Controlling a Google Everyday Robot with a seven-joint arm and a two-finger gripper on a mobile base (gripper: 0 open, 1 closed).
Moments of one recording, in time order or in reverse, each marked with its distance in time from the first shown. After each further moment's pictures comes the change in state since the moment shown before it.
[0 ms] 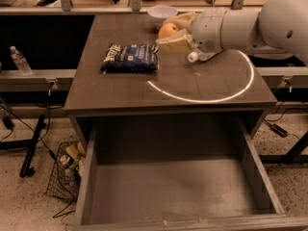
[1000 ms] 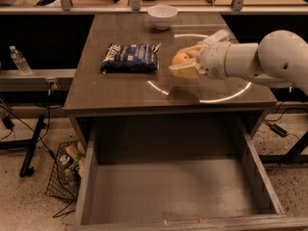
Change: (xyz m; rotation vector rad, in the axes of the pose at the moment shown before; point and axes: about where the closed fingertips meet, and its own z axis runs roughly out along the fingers) arm 0.101 0.014 -0.011 0.047 0.118 0.177
